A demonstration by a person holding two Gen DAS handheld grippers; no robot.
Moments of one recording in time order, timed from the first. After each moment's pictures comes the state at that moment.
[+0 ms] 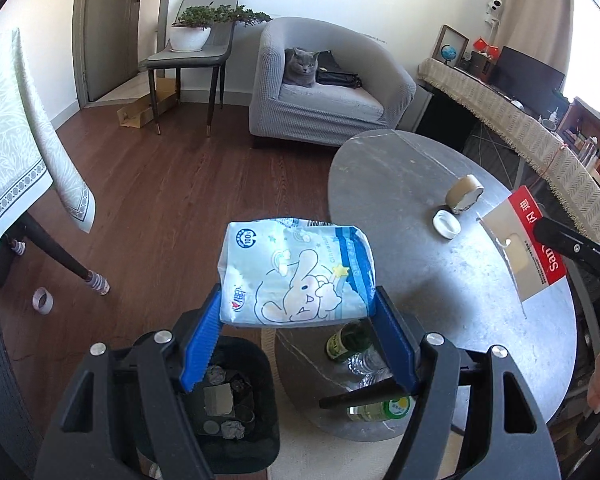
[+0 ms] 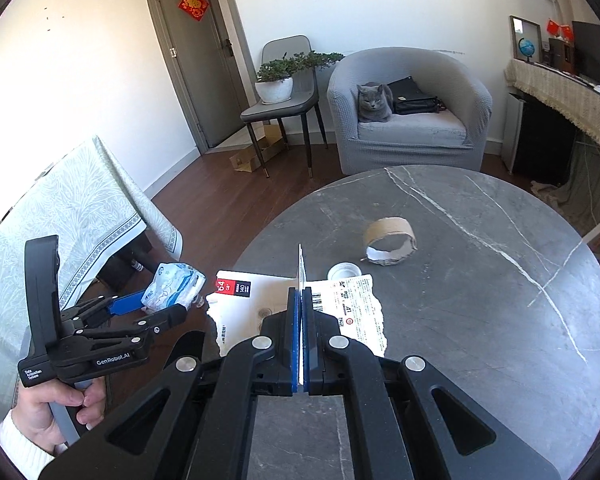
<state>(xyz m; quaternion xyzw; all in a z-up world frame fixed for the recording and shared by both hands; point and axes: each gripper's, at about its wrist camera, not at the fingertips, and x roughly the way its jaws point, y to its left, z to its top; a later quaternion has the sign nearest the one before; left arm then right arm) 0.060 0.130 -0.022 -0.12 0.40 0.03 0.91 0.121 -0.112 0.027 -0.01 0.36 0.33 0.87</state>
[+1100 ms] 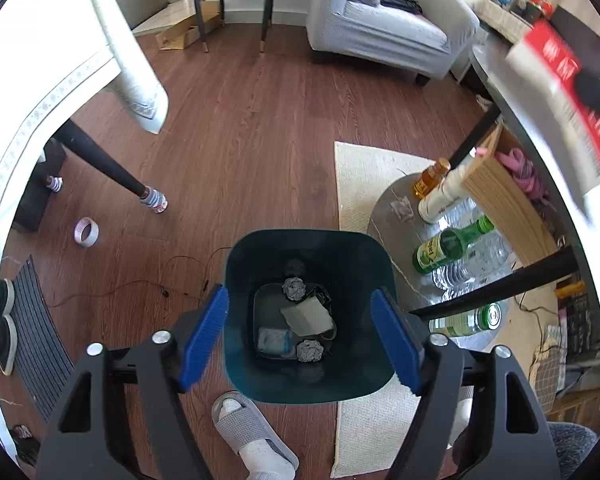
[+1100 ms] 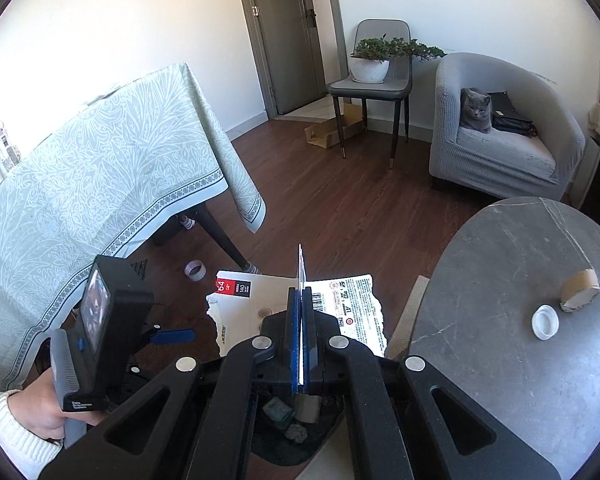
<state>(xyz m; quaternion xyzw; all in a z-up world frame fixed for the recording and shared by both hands) 0.000 0.242 -0.090 -0.13 0.53 0.08 0.84 0.074 0.061 0.014 -0.09 0.36 0.42 0.82</state>
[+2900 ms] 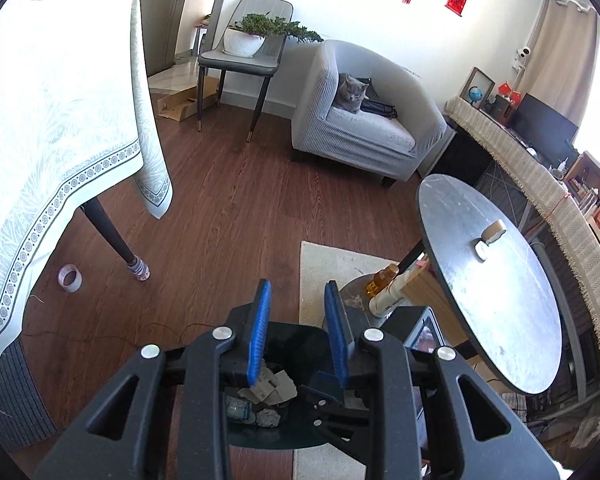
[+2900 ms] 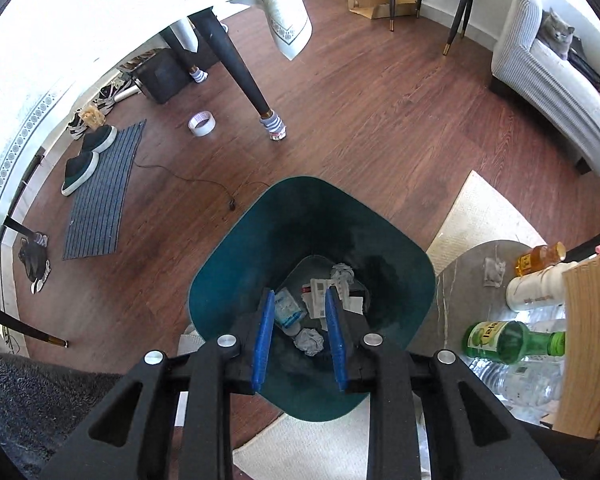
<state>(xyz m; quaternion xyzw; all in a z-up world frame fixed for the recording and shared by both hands) -0.028 0.263 0.008 -0.19 0.37 0.06 0.91 0.040 0.142 -0.146 -0.23 0.52 0.43 0.70</state>
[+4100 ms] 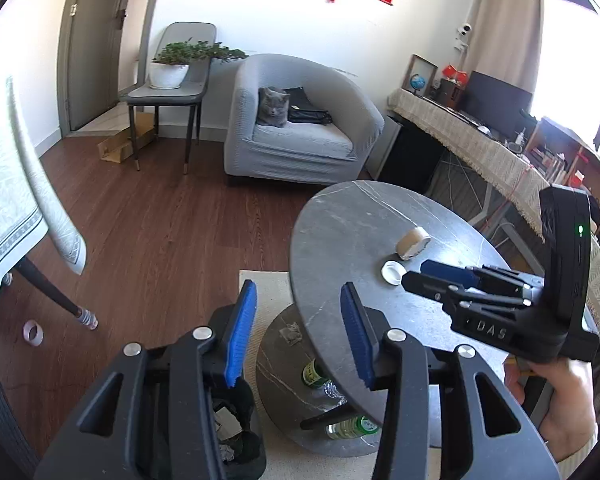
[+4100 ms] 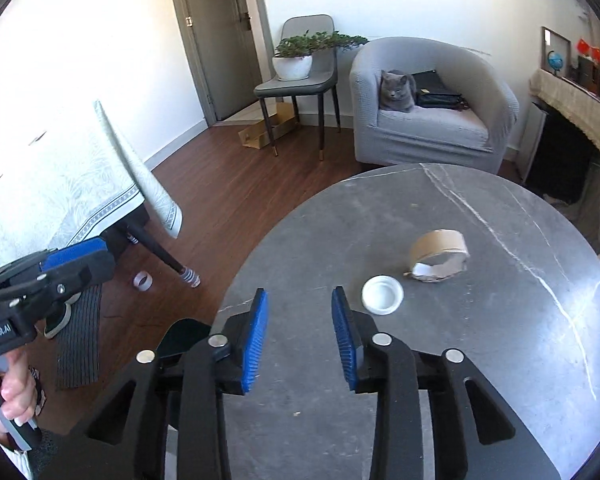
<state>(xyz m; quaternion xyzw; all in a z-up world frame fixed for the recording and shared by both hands) 0.052 0.130 0.039 -0.13 0.34 -0.02 0.93 0.146 -0.067 0.011 -0.06 0.38 0.33 0.86</state>
